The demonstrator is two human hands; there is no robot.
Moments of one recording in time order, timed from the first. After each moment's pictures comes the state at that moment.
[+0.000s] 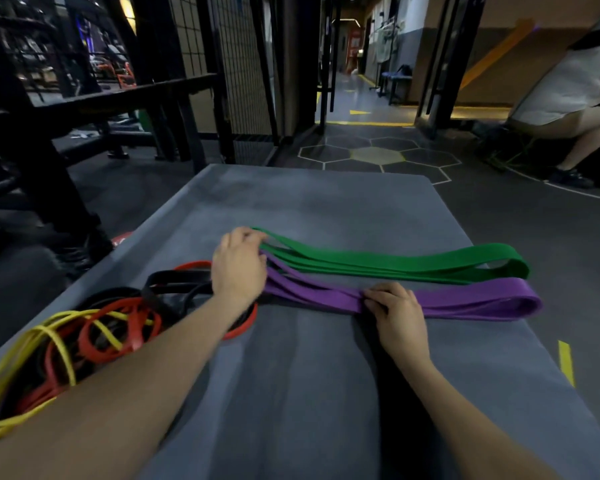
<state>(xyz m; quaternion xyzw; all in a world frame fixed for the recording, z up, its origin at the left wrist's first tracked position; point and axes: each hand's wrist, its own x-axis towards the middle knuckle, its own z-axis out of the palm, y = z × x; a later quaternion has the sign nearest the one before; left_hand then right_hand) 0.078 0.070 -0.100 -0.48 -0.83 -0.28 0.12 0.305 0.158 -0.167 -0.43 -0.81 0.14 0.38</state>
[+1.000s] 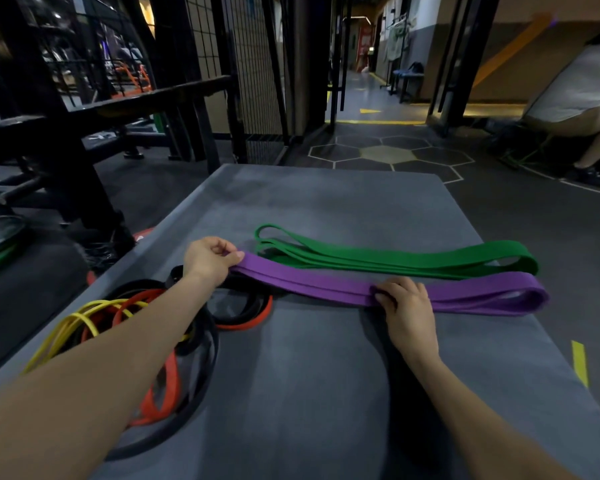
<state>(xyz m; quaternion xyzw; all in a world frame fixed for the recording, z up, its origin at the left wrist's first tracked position) 0.032 0.035 -0.089 -0.27 -0.78 -0.55 -0.15 0.306 0.154 -0.164 -0.43 -0.81 0.12 0.37</state>
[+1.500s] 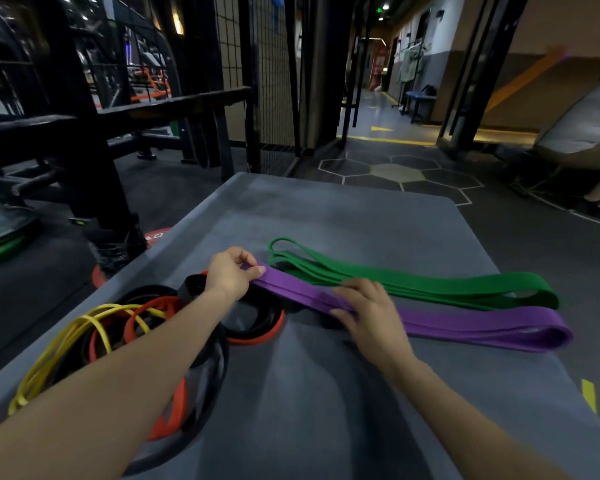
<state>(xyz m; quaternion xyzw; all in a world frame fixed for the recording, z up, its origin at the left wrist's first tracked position) 0.033 0.039 -0.095 -0.30 -0.78 -0.53 -0.13 0.252 0.130 -0.127 -0.27 -0.91 0.08 0.31</state>
